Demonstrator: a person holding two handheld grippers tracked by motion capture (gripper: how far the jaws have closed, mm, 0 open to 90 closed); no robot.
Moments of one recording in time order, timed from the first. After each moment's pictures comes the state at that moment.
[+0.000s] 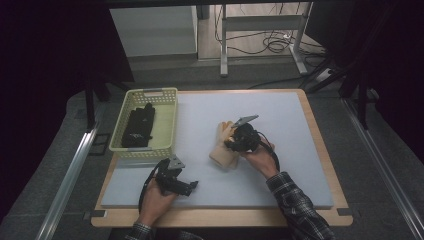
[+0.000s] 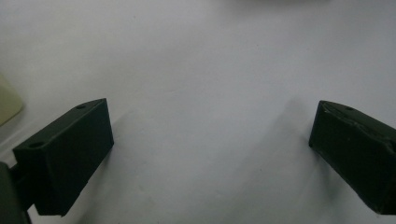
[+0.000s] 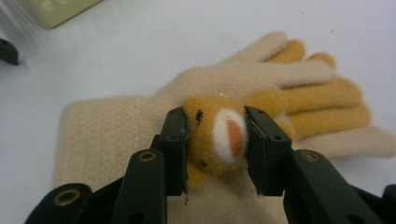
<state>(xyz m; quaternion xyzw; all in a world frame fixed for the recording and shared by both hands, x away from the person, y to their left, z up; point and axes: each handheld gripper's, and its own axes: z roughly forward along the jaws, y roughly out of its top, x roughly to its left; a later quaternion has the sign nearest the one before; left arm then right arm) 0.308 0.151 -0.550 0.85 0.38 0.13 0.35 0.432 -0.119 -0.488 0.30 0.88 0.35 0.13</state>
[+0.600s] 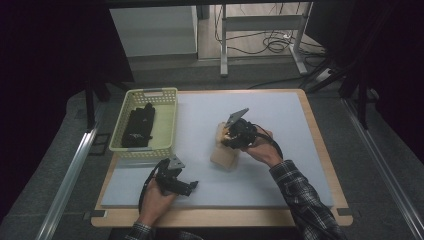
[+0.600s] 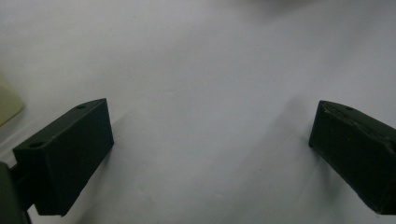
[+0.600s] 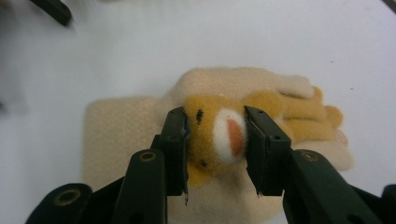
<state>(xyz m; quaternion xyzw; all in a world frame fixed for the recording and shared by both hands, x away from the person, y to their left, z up) 0.308 0.151 -0.550 0.85 0.38 0.13 0.35 0.441 -0.104 -0.466 0.16 0.93 0.30 0.13</state>
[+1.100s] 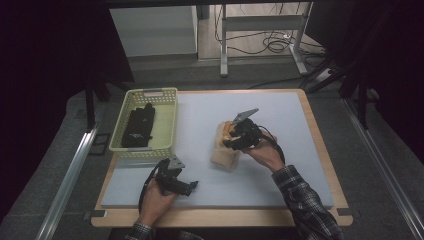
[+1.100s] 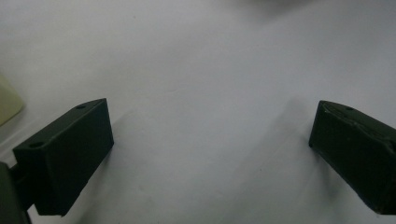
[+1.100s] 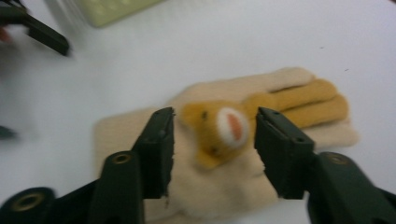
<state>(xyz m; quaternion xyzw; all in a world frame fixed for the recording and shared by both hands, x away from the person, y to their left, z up) 0.308 0.151 -0.550 0.85 0.38 0.13 0.35 0.431 -0.121 -0.463 0.24 0.90 0.35 0.09</state>
